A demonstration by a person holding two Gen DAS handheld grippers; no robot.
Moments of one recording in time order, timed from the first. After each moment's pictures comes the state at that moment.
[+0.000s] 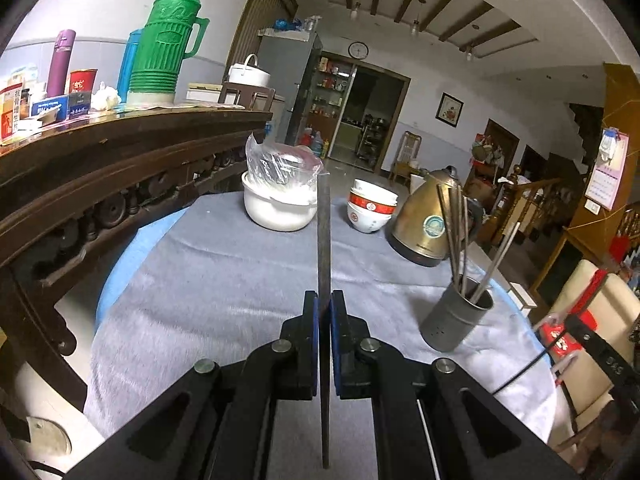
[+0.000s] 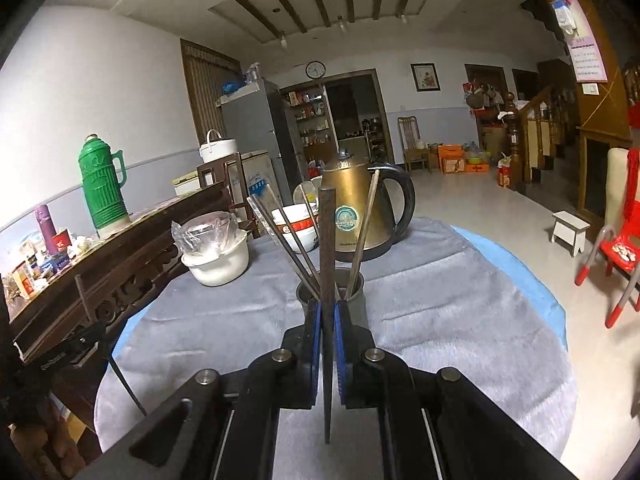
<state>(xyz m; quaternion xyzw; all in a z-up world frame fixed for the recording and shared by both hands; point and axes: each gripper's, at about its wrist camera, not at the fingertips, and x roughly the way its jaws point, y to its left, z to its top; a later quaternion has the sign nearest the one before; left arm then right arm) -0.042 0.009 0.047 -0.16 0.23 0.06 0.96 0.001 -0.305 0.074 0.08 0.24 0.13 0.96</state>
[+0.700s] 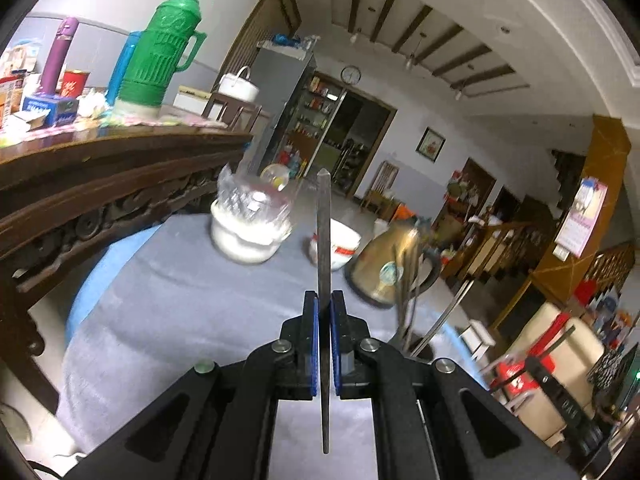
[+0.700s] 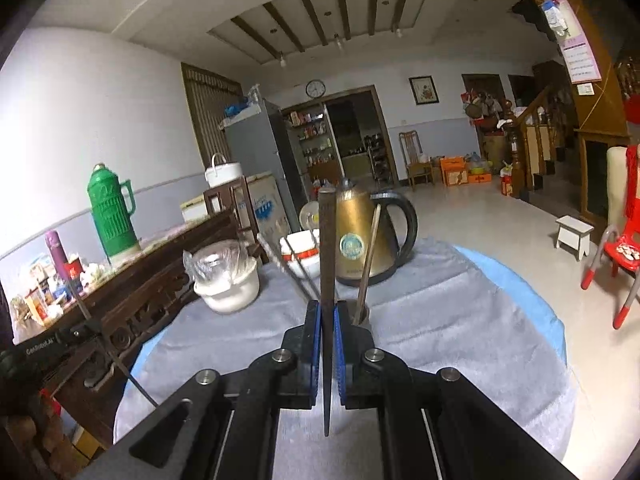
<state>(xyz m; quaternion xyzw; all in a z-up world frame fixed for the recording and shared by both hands) -0.032 0.006 0.098 -0.23 0.17 0.01 0.96 -0.003 -0.314 0.106 0.11 0.19 0.13 0.97</state>
